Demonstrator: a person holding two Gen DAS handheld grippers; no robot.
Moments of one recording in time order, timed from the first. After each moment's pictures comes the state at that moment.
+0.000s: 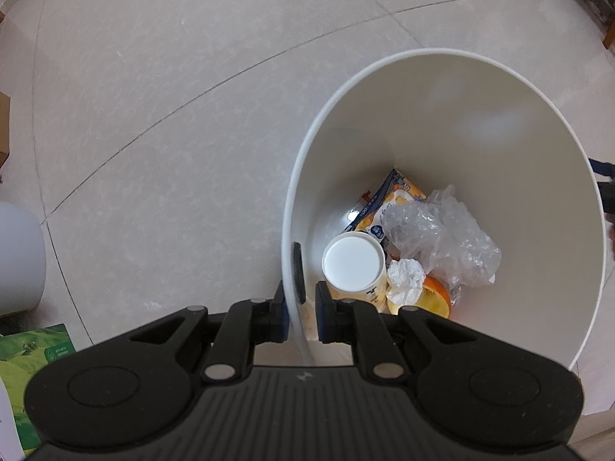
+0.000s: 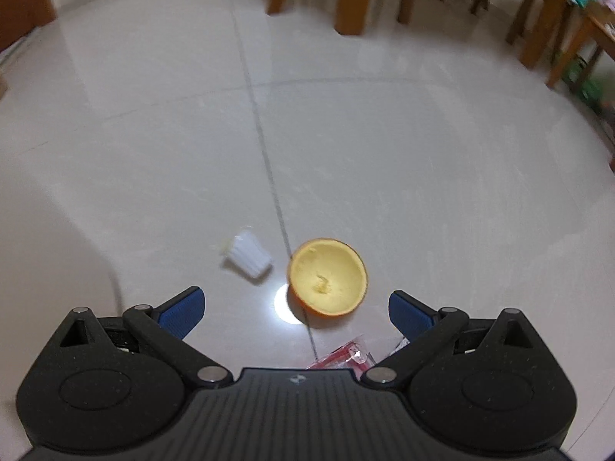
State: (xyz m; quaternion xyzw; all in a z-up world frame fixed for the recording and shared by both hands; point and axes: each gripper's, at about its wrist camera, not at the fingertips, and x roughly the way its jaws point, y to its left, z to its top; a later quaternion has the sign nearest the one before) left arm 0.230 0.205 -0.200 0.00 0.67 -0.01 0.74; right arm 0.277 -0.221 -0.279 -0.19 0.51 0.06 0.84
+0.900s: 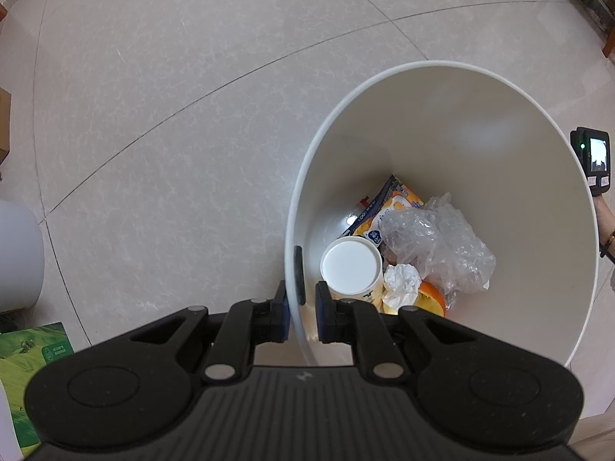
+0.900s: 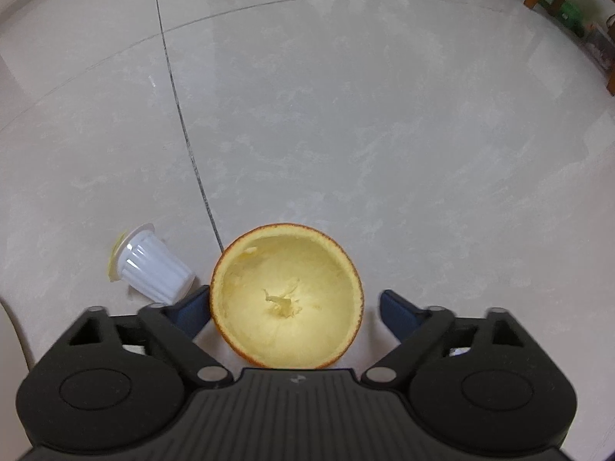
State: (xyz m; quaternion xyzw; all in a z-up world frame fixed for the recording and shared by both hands) left arm 0.231 0.210 -0.195 -0.01 0.67 -0.01 0.74; right arm 0.352 -0.253 -0.373 -0.14 0.56 -0.01 0.82
